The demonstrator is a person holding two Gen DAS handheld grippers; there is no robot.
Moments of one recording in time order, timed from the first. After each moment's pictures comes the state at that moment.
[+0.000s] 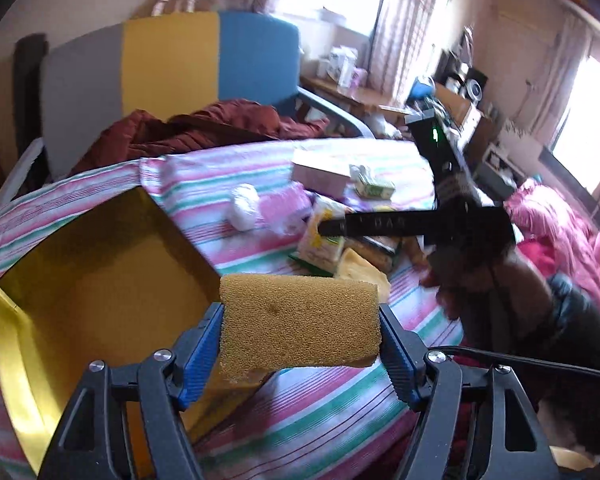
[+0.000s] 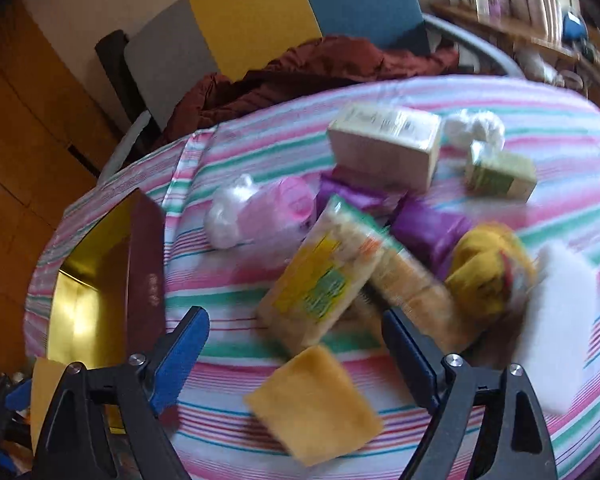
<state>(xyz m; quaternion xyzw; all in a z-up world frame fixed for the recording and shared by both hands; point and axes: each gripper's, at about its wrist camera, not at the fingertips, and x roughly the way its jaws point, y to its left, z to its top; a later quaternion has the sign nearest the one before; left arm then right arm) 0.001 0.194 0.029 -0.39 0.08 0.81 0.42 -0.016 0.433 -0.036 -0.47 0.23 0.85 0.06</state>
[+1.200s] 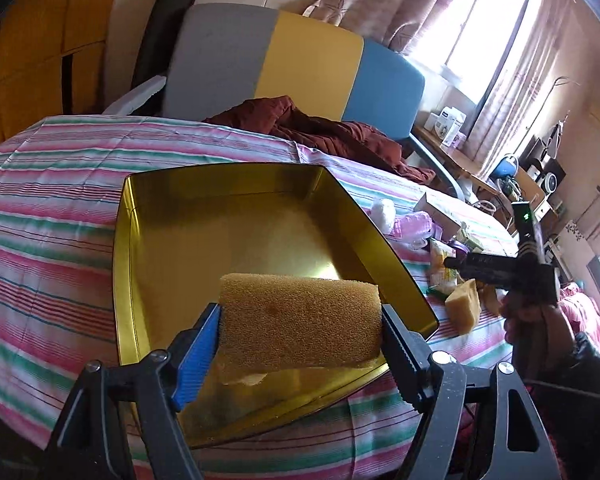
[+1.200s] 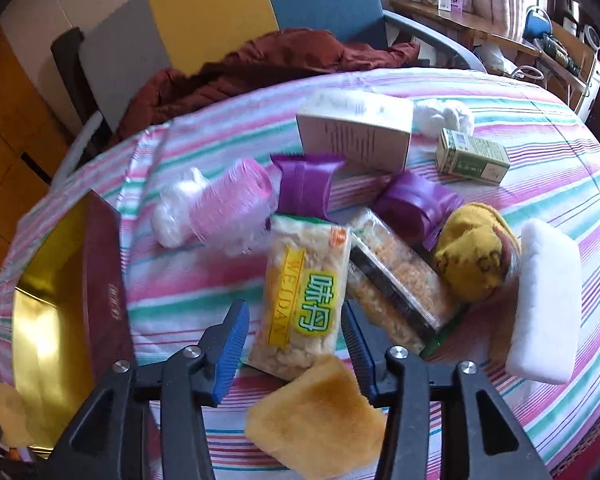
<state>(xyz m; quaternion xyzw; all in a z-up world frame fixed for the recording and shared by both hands) -0.034 0.041 0.008 -0.41 -0.05 0.86 0.28 -0.020 0.418 -0.042 -0.49 0.19 0.84 0.16</state>
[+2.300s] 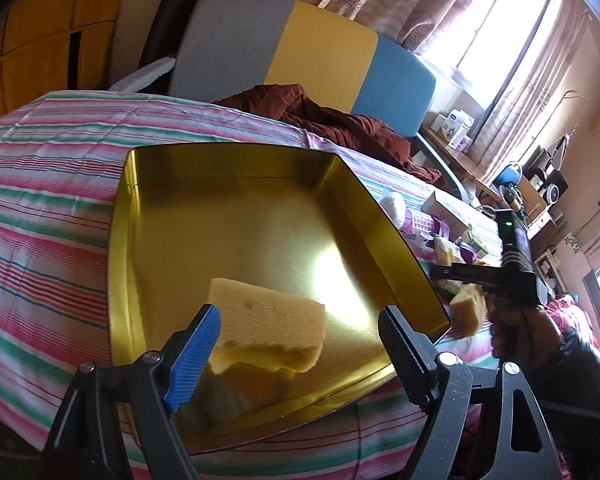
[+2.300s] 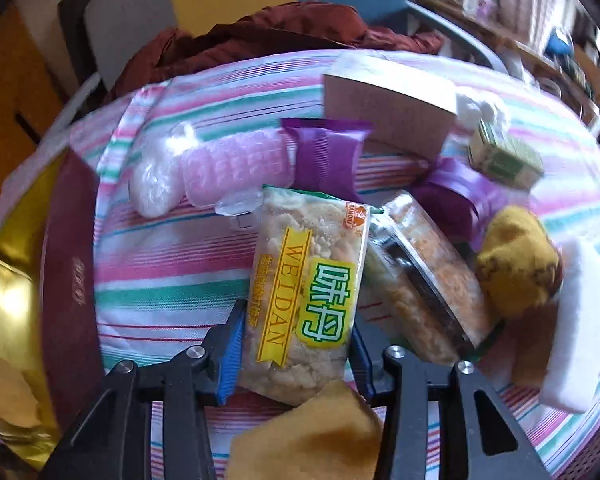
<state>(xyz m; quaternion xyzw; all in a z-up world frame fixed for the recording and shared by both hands) -0.045 0.033 -0.011 -0.44 -0.07 0.85 0.27 -0.043 0.409 -0.076 -0.52 0.16 0.83 0.14</state>
